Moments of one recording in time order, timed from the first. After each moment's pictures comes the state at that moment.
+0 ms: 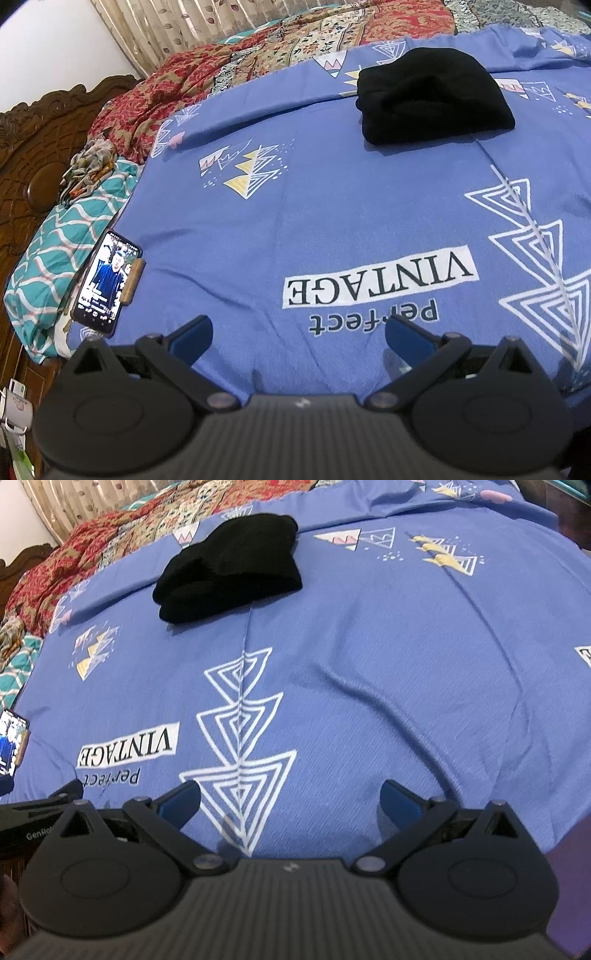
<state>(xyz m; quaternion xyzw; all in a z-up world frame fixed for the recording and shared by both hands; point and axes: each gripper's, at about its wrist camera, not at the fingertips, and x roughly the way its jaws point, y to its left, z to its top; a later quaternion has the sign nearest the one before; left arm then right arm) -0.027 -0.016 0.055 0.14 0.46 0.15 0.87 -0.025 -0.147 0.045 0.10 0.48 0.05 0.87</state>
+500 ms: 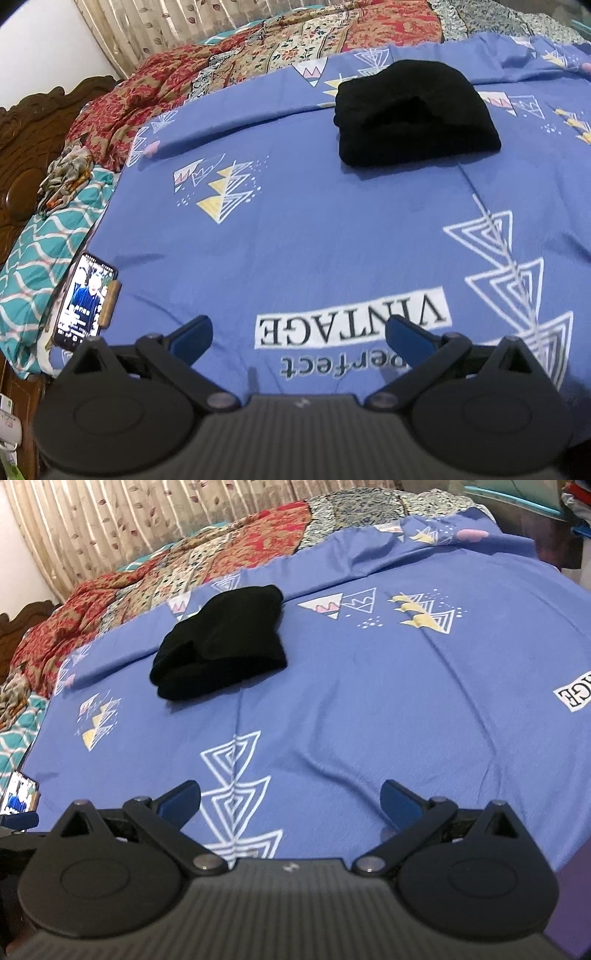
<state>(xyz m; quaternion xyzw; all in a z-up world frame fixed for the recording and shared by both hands) 0.009 -0.025 0.068 0.13 0.47 0.12 0.87 -0.014 -0.173 0.074 0.14 0.40 0.04 0.91</state>
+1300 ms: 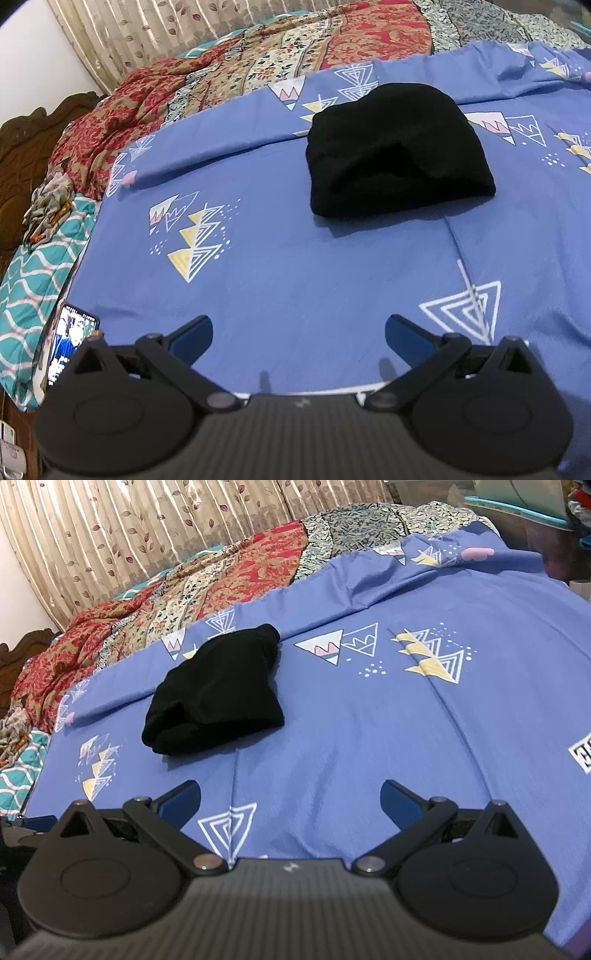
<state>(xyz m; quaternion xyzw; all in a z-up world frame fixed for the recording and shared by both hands) 0.080 -0.060 0.077 0.14 0.47 0.11 0.87 0.035 -0.193 0.094 0.16 0.37 0.05 0.91</state>
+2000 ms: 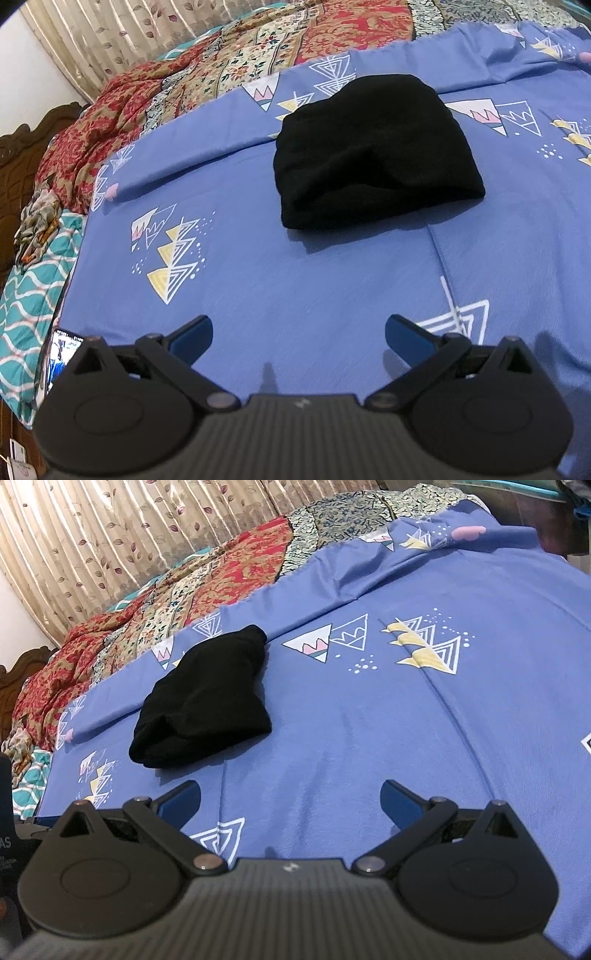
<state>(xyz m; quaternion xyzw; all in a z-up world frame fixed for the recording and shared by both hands) 0.114 -0.087 0.069 0.16 0.49 0.10 0.85 0.050 -0.214 0.081 0.20 0.38 0.04 0.90</state>
